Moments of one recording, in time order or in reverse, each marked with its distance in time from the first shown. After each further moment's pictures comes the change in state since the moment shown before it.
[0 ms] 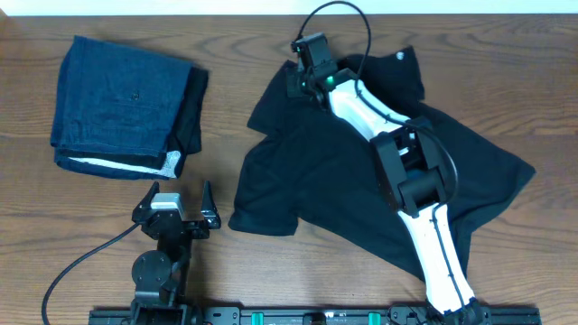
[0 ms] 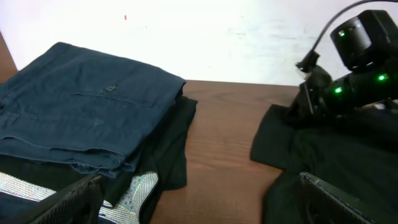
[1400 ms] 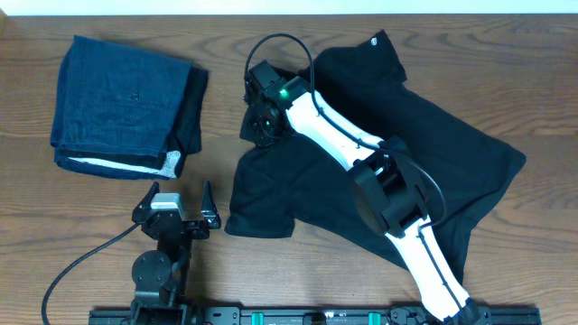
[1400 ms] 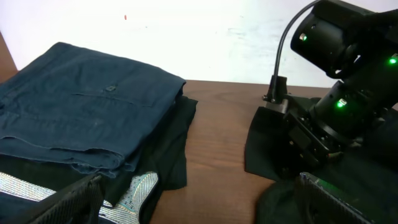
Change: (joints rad) left arm 0.000 0.000 0.000 0.000 0.000 0.000; right arm 0.202 -0.072 0.103 -0.615 -0.089 -0.045
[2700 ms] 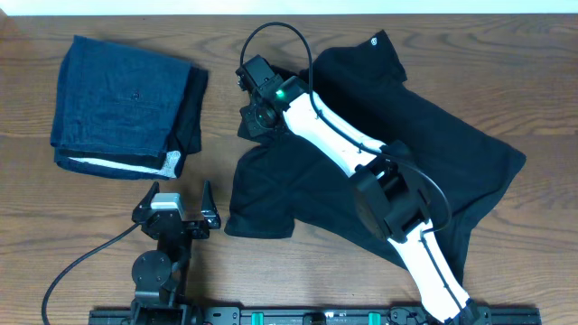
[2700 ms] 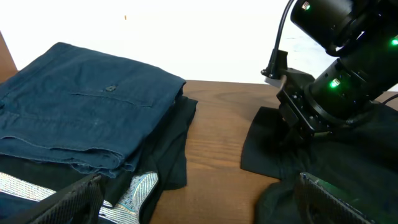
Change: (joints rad) left arm 0.000 0.000 0.000 0.000 0.000 0.000; right arm 0.026 -0.042 0.002 0.093 0.155 0.069
